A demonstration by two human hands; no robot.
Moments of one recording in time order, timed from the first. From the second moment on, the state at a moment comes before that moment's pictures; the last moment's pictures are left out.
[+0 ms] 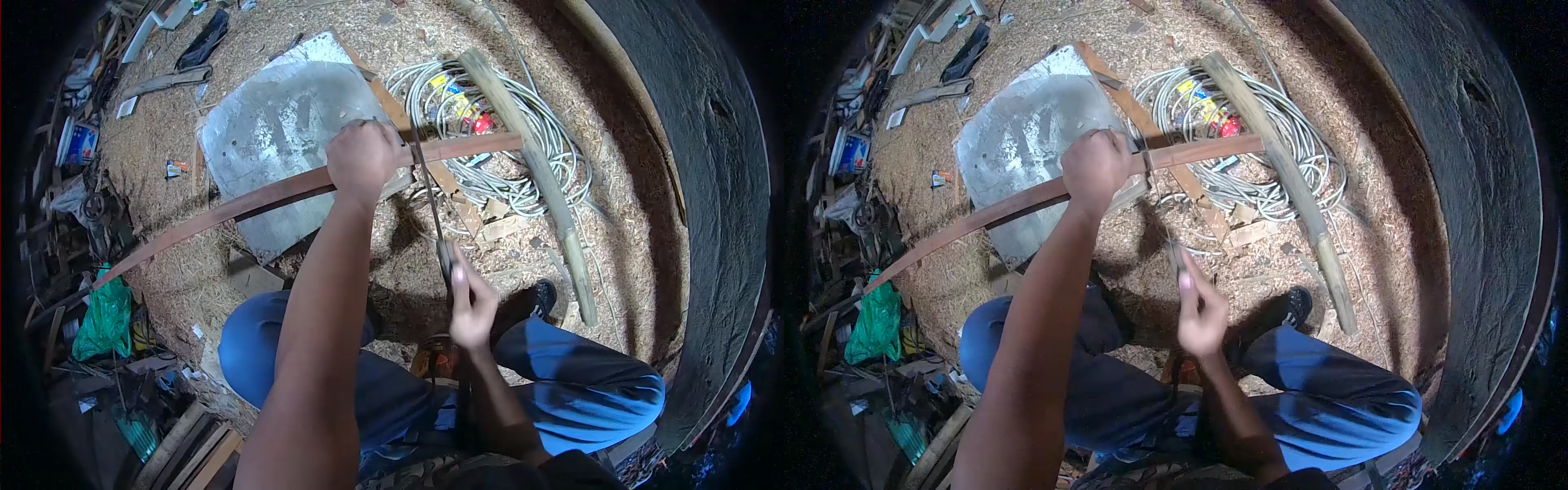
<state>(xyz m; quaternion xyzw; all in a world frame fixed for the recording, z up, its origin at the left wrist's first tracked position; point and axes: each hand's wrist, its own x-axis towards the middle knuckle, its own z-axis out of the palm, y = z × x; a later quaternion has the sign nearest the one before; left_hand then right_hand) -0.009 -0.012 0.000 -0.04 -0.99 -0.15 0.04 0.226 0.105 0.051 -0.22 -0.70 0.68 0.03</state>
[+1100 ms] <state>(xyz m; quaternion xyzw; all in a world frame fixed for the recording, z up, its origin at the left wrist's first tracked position) -0.008 -0.010 0.002 -0.03 -0.99 -0.11 0.04 0.179 0.094 0.051 -0.32 -0.65 0.69 -0.05</state>
